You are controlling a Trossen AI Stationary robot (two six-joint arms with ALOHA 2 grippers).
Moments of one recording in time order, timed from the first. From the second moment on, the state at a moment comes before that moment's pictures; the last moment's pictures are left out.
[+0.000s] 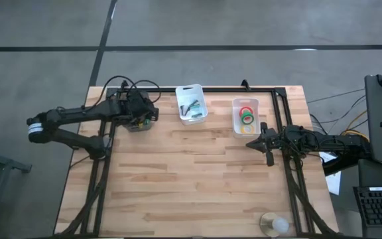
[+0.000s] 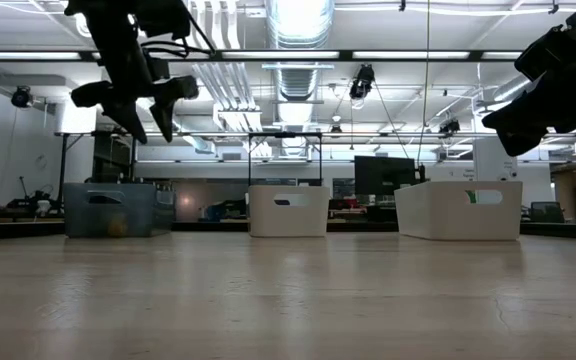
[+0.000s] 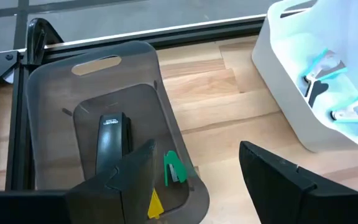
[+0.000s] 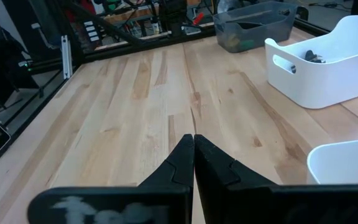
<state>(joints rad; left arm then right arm) 0.32 1.14 0.94 -0.86 -0.58 -0.94 -0.05 0.12 0.08 -0.20 -0.08 0.23</state>
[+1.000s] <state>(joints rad) -0.25 1.05 0.55 0.11 -0.53 -0.27 -0.05 0.12 0.08 -0.20 -0.08 0.23</state>
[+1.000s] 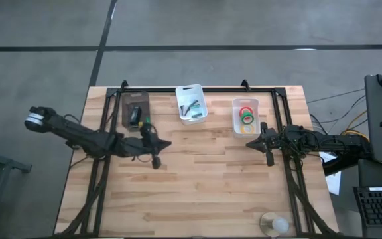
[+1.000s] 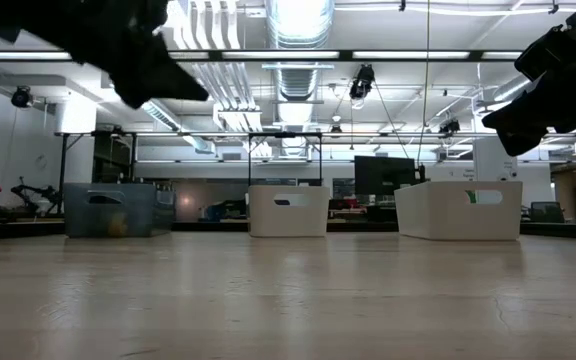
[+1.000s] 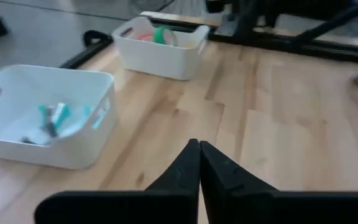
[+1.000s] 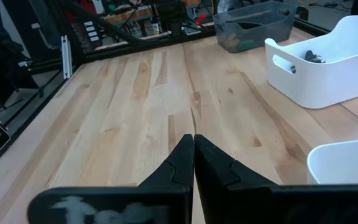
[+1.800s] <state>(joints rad) -0.24 0.29 0.01 0.21 -0.48 0.00 -0.05 0.12 0.08 -0.20 -0.08 0.23</state>
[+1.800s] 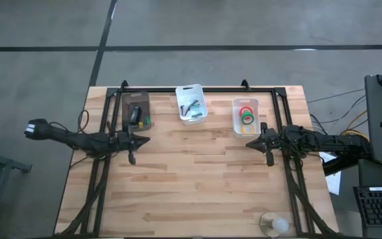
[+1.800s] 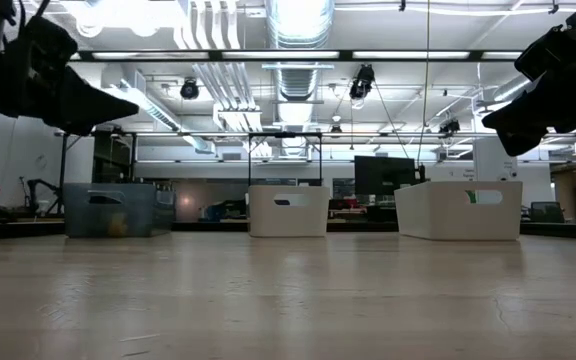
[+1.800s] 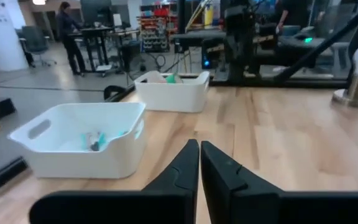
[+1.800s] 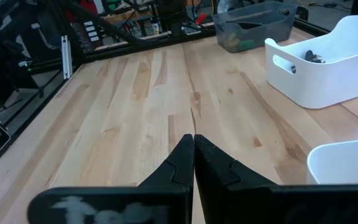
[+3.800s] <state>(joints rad) -0.24 0.22 0.01 0.06 -0.49 -0.02 -0.05 0.12 0.08 -0.20 -0.08 0.23</state>
